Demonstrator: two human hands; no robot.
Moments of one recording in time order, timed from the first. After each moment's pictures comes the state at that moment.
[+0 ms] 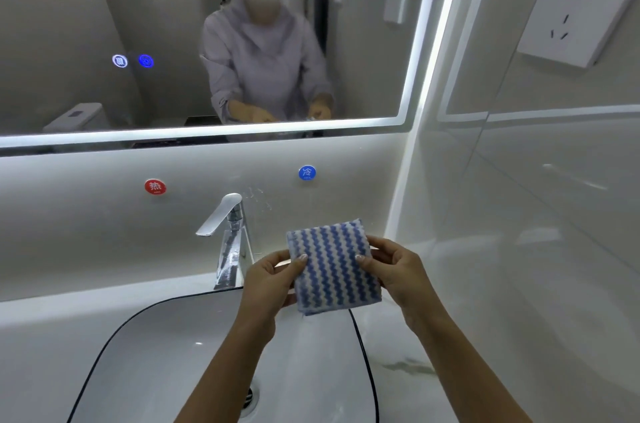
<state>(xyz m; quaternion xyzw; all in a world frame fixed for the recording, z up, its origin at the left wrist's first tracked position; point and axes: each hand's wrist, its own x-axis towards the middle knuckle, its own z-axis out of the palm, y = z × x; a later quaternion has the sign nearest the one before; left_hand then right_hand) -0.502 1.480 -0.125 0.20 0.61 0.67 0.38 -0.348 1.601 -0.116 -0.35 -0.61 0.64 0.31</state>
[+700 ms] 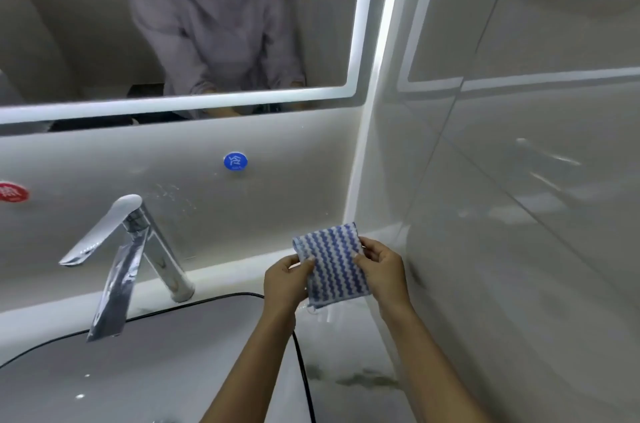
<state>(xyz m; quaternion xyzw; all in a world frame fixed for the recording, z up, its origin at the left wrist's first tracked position) -0.461 1.640 -0.213 0.12 0.66 0.61 0.42 -0.340 1.737 -0.233 -0.49 -0.57 0.57 0.35</state>
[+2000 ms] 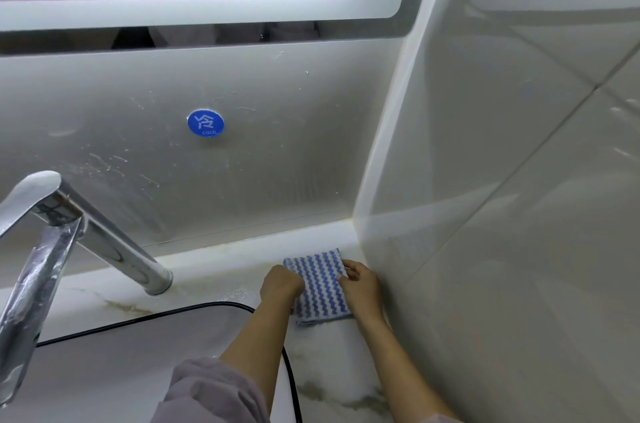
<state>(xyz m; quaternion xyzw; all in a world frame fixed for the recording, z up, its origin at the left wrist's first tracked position) -0.519 1.719 -0.355 0.12 0.84 0.23 0.47 -0.386 1.777 -0.392 -0.57 -0.58 0.54 0.21</state>
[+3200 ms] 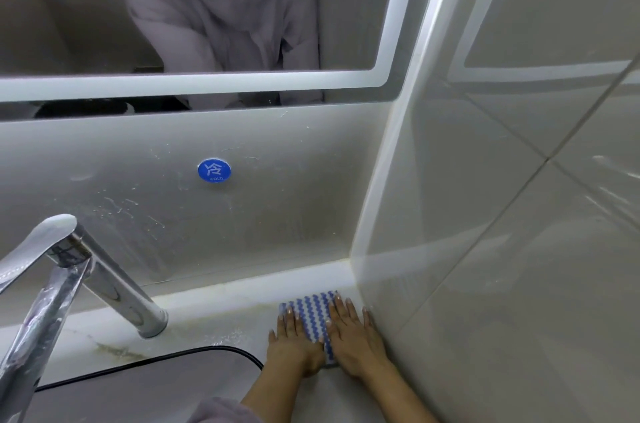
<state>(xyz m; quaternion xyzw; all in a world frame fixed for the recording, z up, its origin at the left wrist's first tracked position) -0.490 1.710 -0.371 0.41 0.81 -0.10 0.41 -0.381 1.784 -0.395 -0.40 -0.88 0.20 -0.17</state>
